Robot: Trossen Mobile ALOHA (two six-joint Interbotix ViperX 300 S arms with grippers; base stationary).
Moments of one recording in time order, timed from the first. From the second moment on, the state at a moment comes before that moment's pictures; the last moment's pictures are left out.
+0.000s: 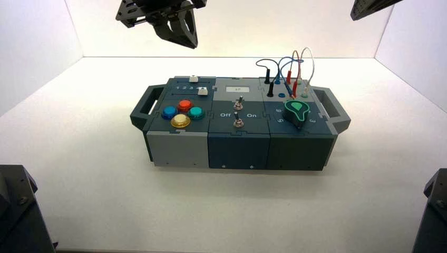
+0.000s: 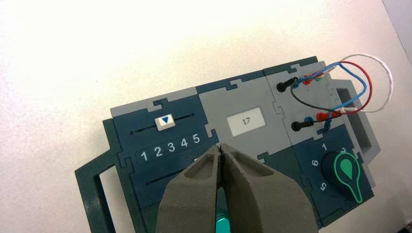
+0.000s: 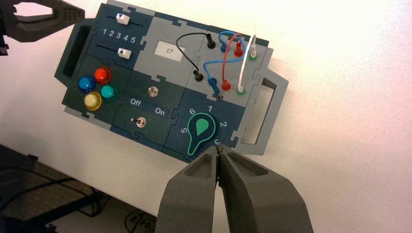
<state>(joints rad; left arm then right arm) -0.59 -0.17 0.82 -0.31 0.27 -0.03 0.50 -0.78 0.90 0.03 0.90 0.23</state>
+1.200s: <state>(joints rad) -0.59 -0.15 0.80 -0.31 0.27 -0.03 0.50 -0.78 0.90 0.00 0.90 0.24</state>
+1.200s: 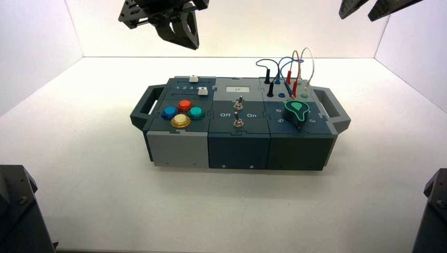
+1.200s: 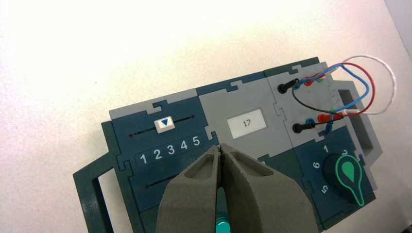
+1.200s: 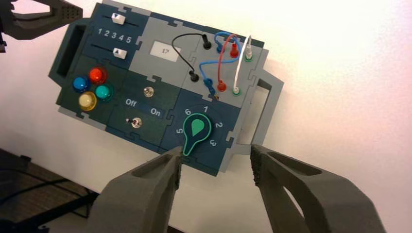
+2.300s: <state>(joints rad) -0.59 -0.14 0.79 -0.31 0.27 -0.03 0.50 -0.78 0.92 0.00 0.91 0.24</state>
